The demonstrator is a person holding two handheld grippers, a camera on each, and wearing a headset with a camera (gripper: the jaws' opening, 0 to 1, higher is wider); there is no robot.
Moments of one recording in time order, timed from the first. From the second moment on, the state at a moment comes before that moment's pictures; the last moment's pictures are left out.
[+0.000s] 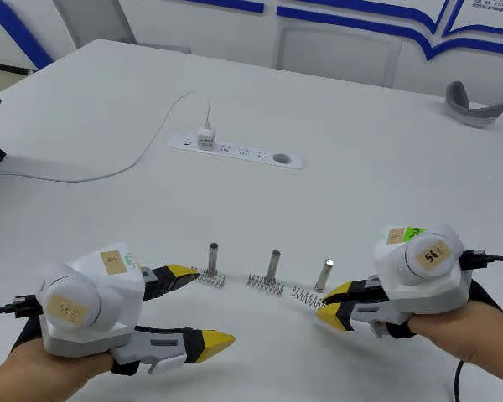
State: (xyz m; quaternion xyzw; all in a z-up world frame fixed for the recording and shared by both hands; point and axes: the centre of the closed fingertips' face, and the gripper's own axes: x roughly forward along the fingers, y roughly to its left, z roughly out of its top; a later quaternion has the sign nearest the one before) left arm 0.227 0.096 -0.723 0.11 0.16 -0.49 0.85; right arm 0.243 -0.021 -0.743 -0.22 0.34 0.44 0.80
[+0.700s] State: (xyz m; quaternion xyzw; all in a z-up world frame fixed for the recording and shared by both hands) left arm 0.220 0.070 -0.723 0.13 0.14 -0.52 0.83; right arm 0.220 0.024 -0.732 -0.27 0.32 0.52 0.74
